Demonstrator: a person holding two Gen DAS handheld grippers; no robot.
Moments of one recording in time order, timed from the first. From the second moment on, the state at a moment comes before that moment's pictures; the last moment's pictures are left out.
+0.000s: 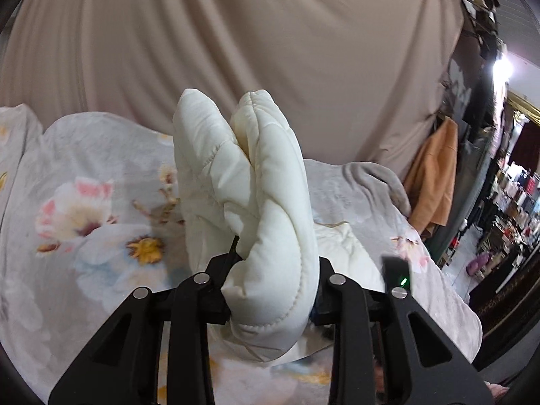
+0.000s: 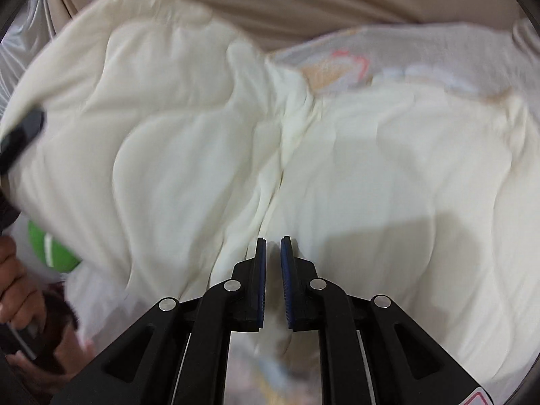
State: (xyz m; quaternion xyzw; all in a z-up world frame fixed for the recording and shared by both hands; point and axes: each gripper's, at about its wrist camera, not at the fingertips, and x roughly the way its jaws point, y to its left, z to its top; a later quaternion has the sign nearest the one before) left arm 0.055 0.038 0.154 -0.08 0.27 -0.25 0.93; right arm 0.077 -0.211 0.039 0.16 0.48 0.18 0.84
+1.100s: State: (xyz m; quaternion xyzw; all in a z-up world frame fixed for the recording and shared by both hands) left arm 0.083 -0.209 0.014 0.10 0.35 -0.32 0.88; right arm -0.038 -0.385 0.119 0.23 0.34 0.02 0.91
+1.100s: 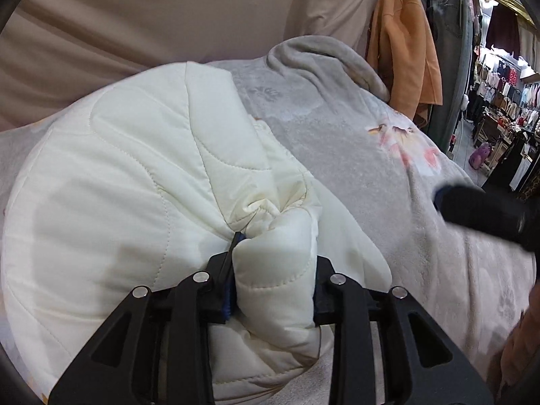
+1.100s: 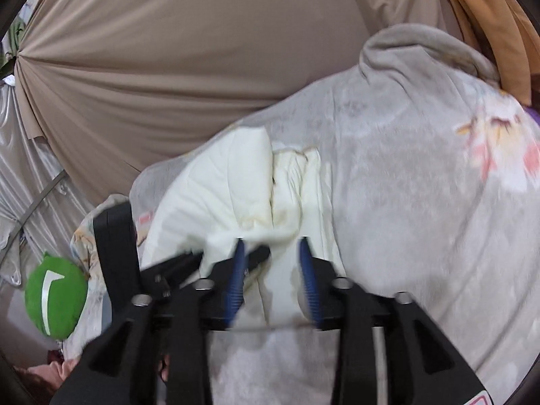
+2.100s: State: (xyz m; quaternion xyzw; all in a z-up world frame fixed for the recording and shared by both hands) left arm 0.063 -0.041 0.007 0.06 0.39 -0.19 0.90; right arm -0.020 -0.334 0.139 0.23 0.31 0.03 0.92
